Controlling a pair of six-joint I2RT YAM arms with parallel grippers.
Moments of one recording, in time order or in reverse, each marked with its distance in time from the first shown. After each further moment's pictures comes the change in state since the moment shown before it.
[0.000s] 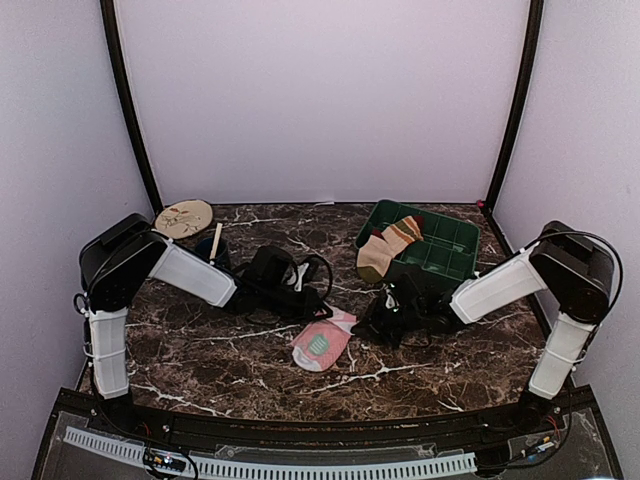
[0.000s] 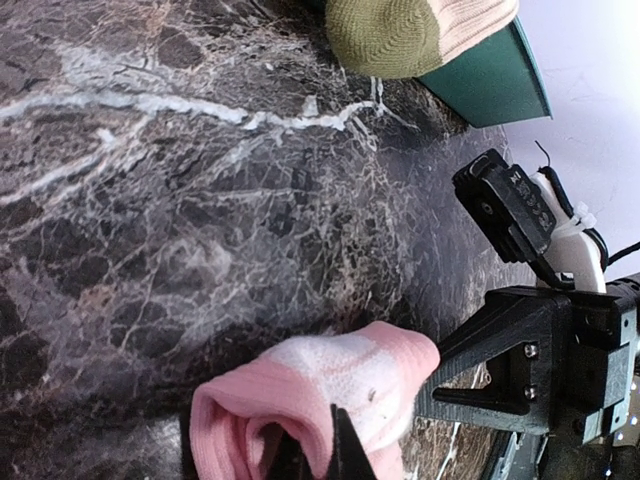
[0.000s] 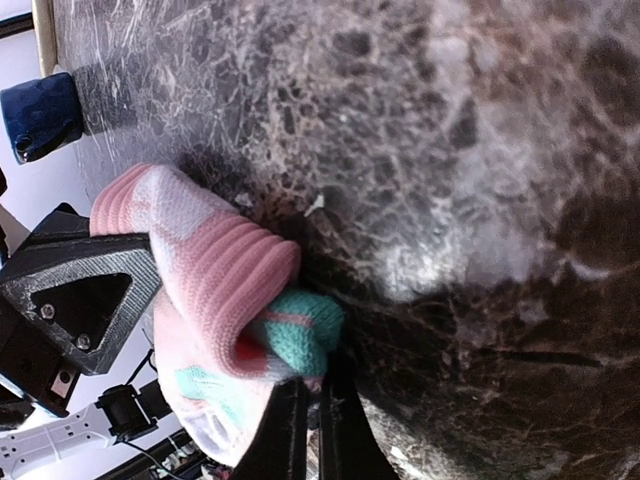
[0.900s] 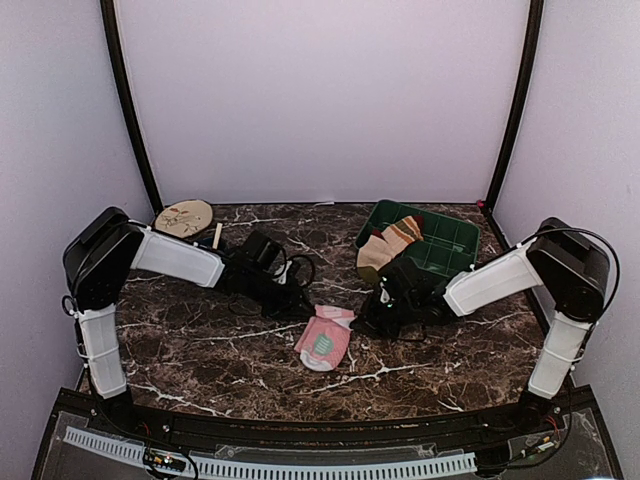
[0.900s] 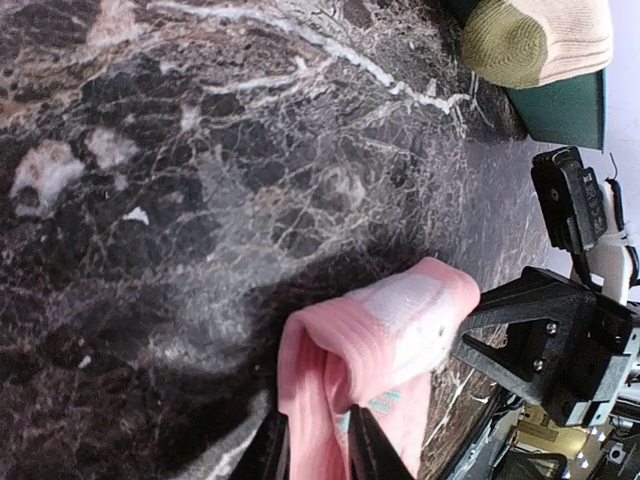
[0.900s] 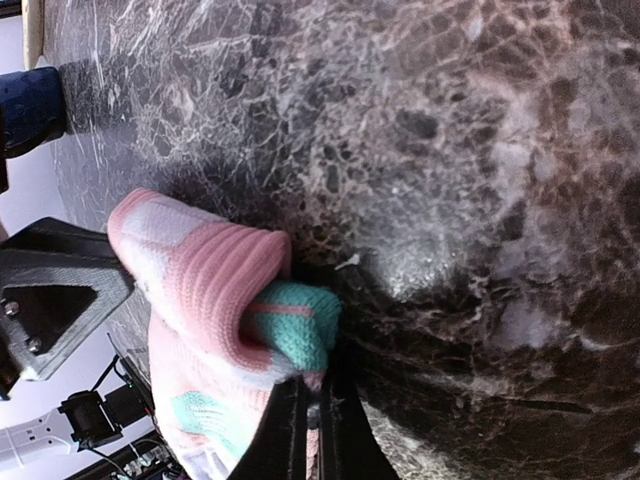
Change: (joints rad) left arm 0.073 -0.073 0.059 -0.356 0.038 -0.068; right arm 0.001 0.027 0.086 -0.104 0.050 -0.118
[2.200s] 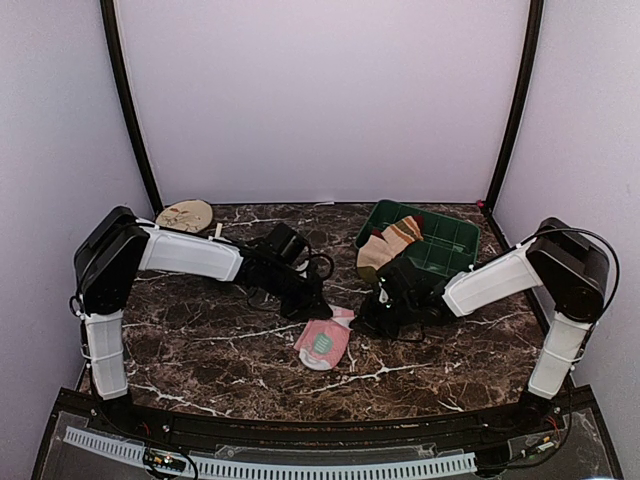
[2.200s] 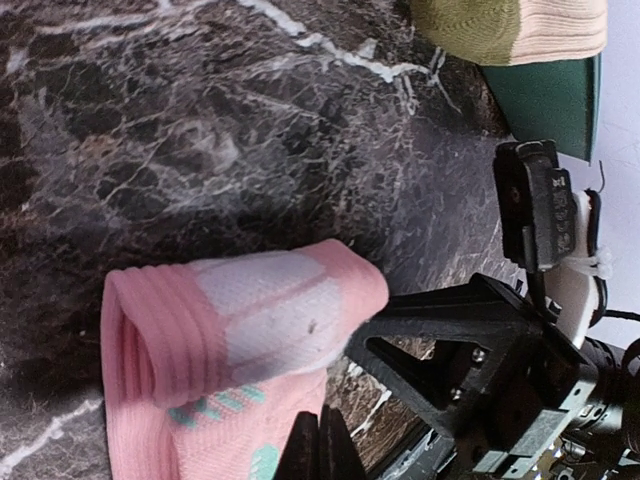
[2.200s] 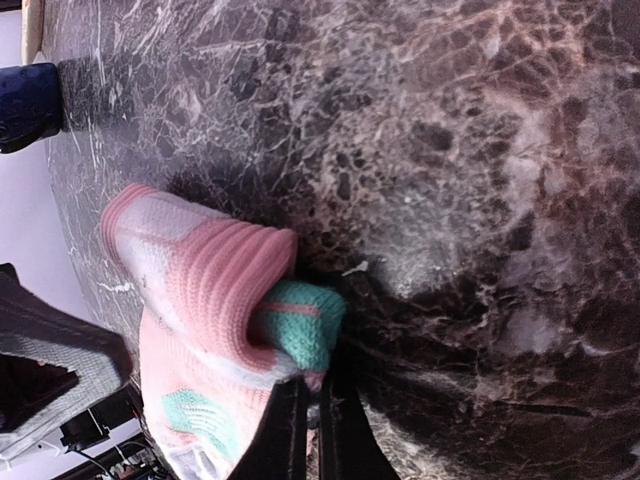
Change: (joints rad) left arm -0.103 0.033 0.198 -0.185 -0.019 -0.199; right arm 0.015 0.003 0.010 -0.011 0.029 -0.034
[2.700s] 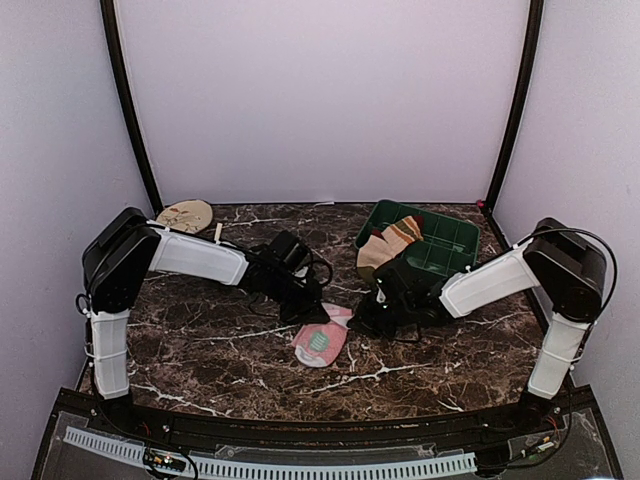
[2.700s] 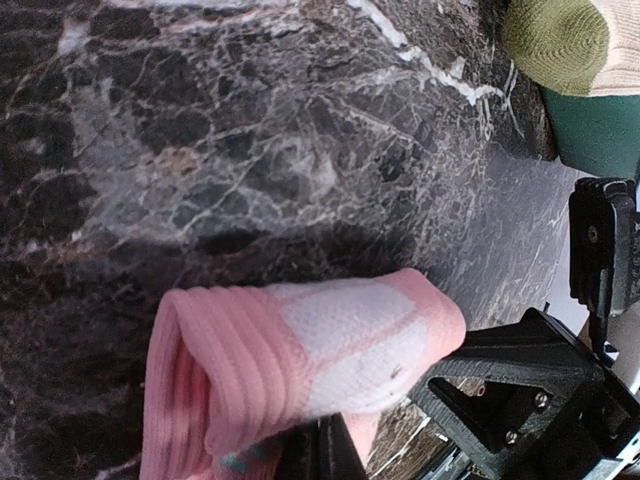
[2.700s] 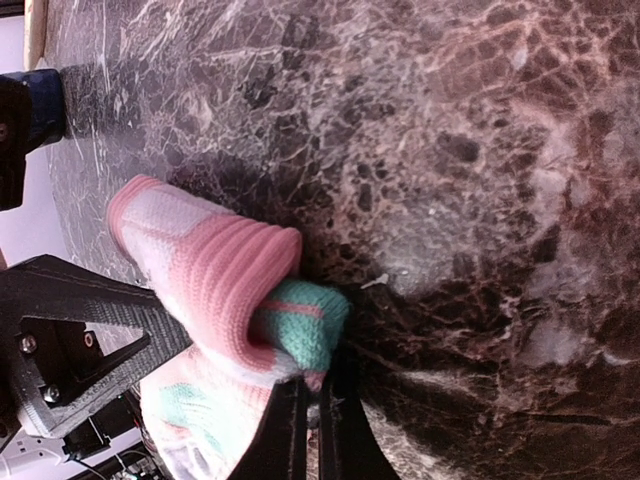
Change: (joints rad) left arm 0.000 0.050 -0.005 0.003 -0.051 -0.005; right arm 0.018 0.014 0.011 0.015 0.031 0.015
